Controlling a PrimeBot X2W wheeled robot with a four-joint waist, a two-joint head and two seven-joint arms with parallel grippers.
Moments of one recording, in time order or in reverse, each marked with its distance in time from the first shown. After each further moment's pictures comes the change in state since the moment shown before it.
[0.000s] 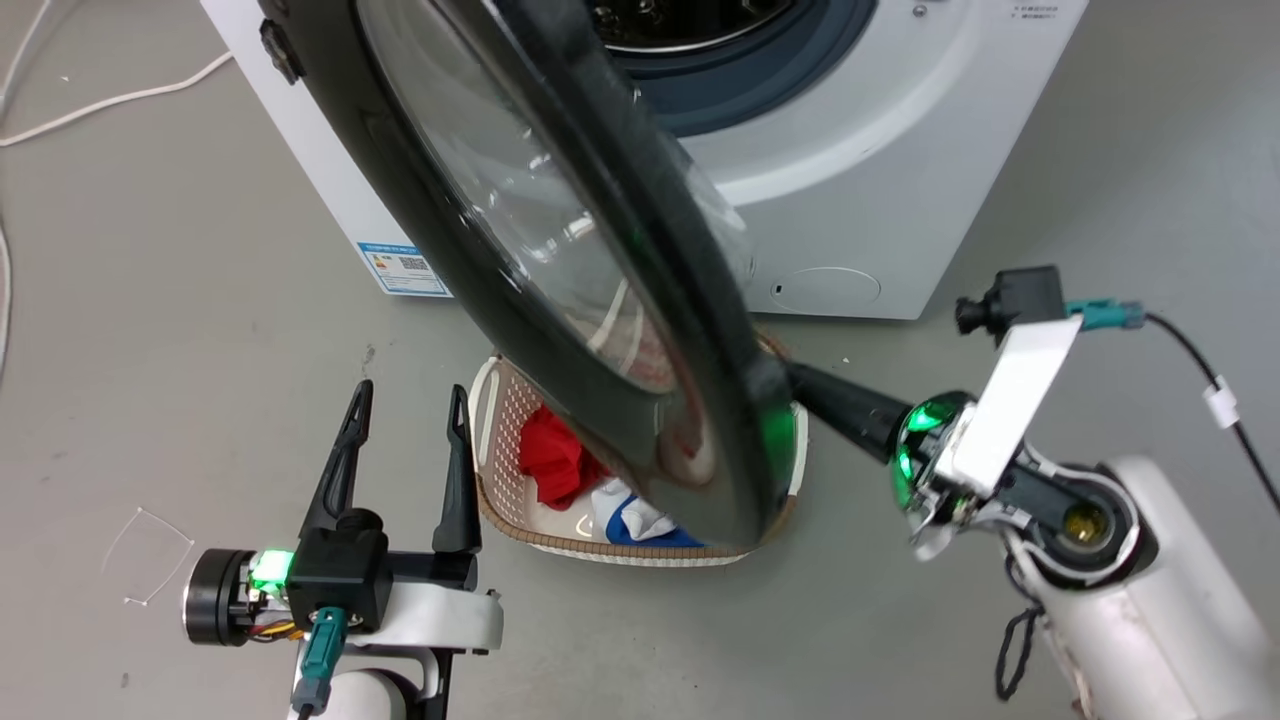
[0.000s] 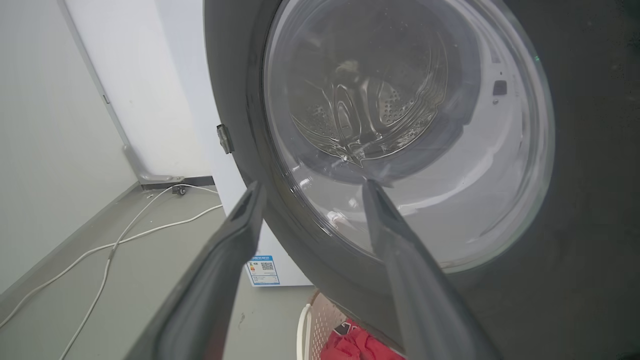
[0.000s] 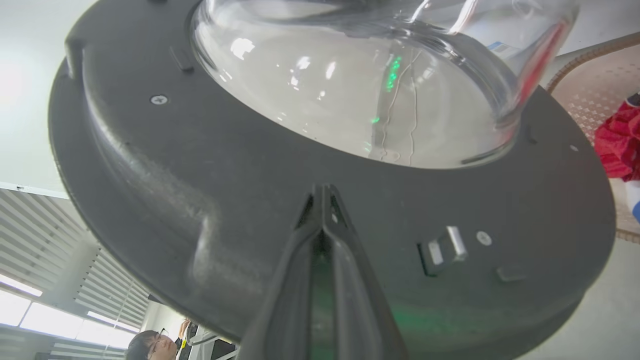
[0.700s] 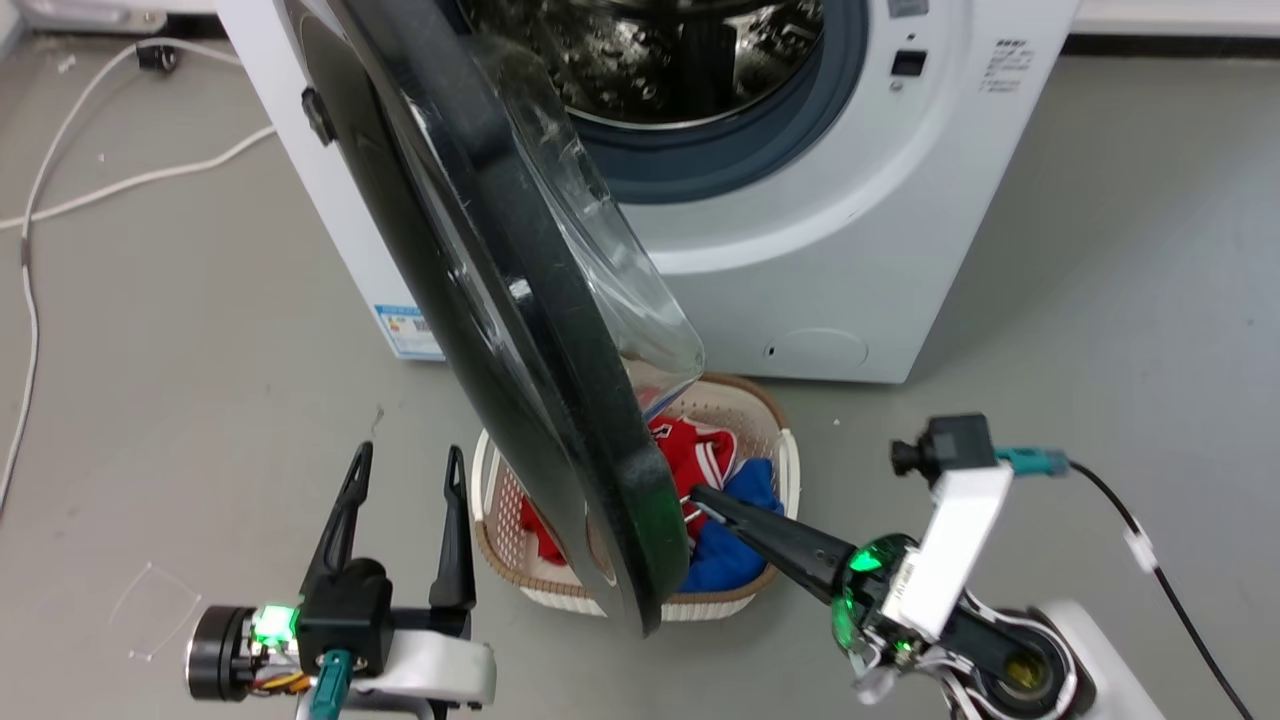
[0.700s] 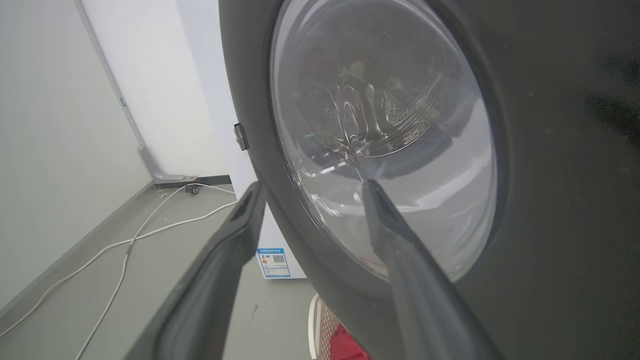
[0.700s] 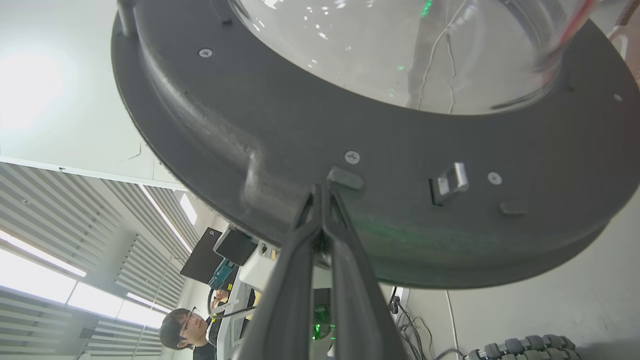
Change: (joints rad) left arm 0.071 0.016 -0.008 0.026 0.001 0.018 0.000; right arm 0.234 0.067 0.065 -0.130 0.003 0.000 -0.042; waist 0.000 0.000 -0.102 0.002
